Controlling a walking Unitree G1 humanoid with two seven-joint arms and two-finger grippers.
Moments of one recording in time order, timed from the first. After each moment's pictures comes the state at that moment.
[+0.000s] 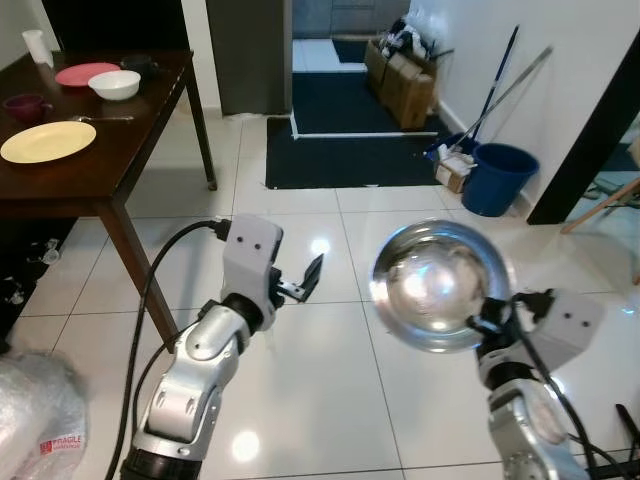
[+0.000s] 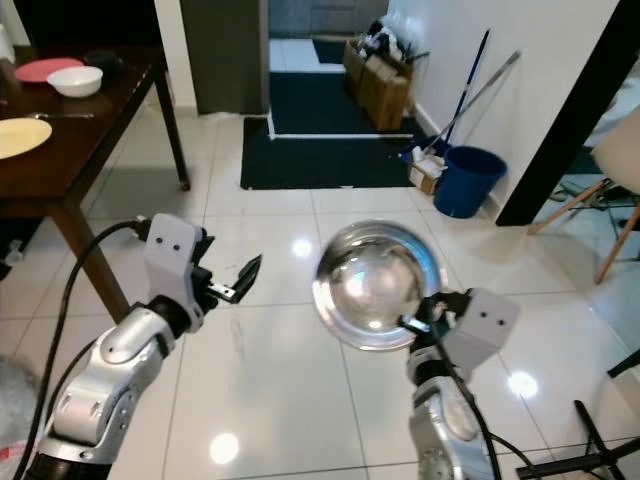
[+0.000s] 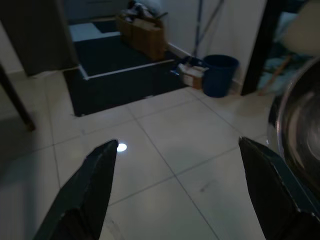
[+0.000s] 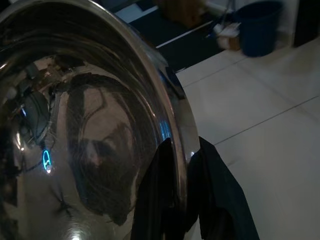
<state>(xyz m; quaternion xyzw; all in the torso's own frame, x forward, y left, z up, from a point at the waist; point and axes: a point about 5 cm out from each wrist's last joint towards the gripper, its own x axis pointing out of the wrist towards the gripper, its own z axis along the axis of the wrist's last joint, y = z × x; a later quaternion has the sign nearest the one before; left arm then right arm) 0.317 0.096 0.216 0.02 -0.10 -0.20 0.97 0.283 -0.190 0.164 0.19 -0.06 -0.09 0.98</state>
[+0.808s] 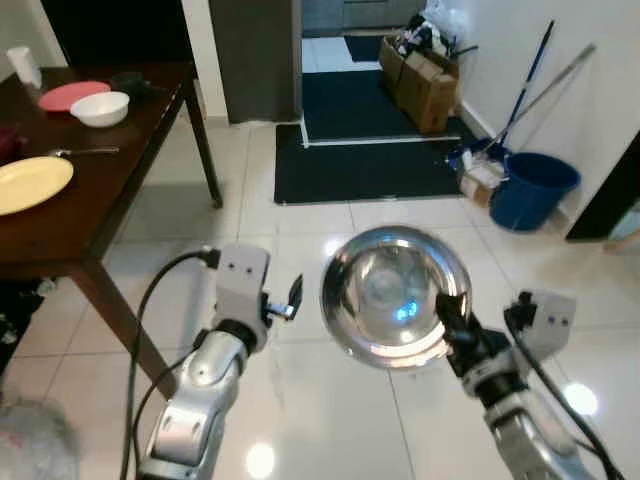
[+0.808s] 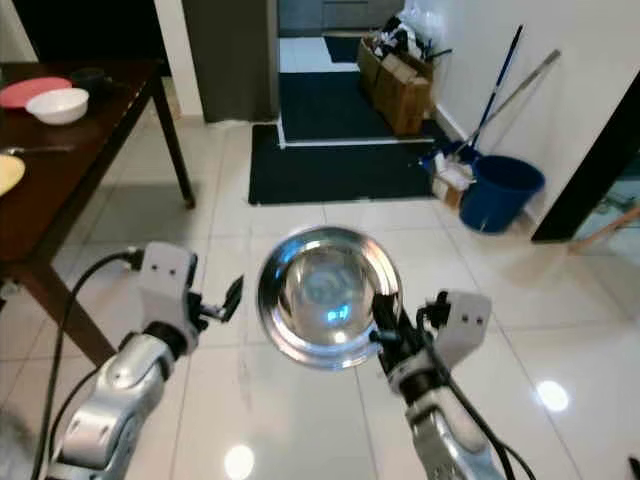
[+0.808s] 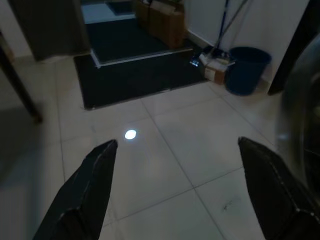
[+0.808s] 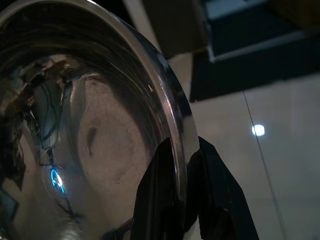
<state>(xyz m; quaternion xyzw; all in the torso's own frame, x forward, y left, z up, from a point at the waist) 0.314 0.091 0.191 0.02 -0.06 -0.16 0.98 0.267 -0.185 0.177 0.16 -0.08 0.12 0.98</state>
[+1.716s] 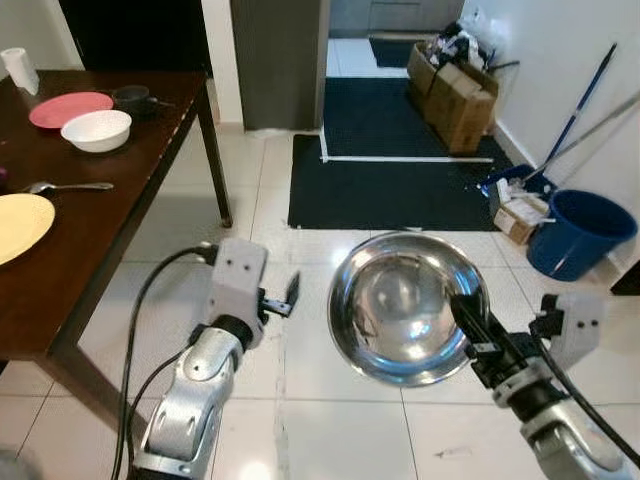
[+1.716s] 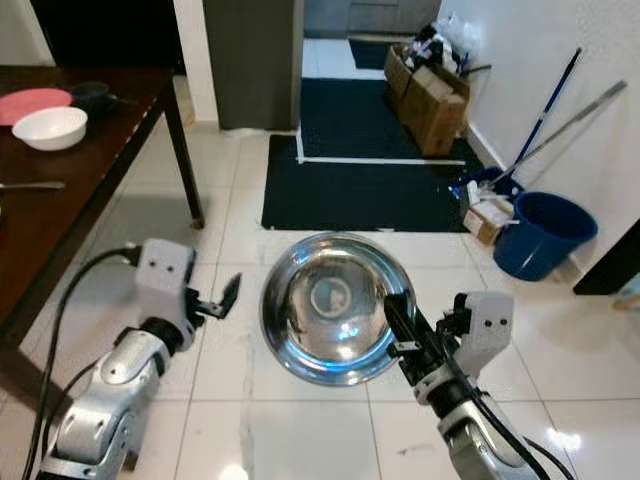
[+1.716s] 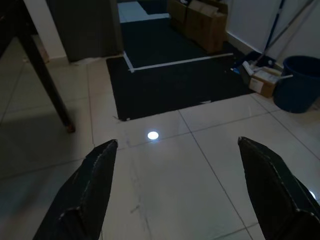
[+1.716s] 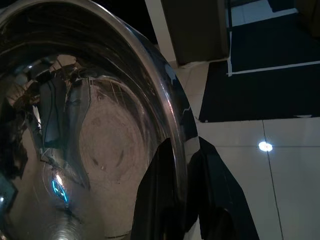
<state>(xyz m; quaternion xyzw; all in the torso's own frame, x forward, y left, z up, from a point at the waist) 0.318 0.102 0.191 0.02 -0.07 -0.15 0.99 0.253 -0.199 0.186 0.11 -0.09 0.14 0.98</state>
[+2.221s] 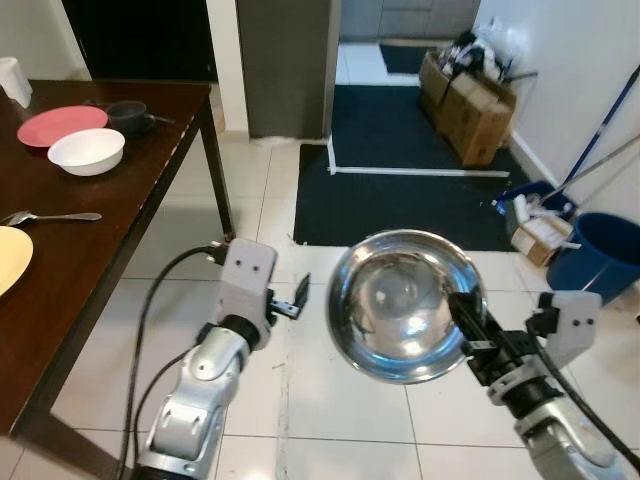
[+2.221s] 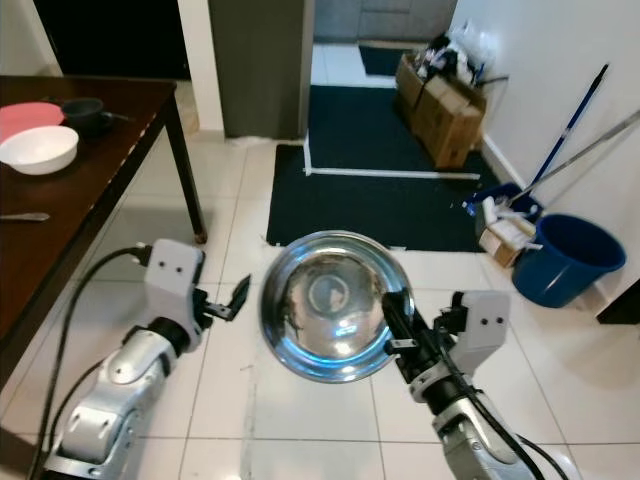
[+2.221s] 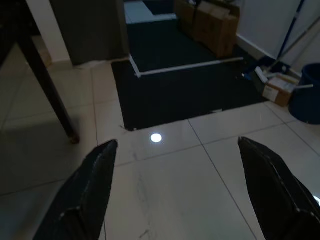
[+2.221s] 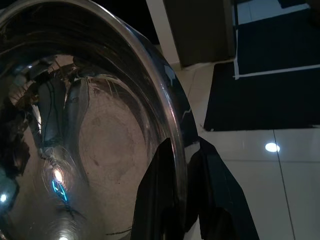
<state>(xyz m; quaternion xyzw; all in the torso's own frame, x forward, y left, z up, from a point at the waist) 0.319 0.102 0.191 0.02 -0.07 -0.15 0.99 0.256 -0.193 0.184 0.12 -0.09 0.14 0.98</state>
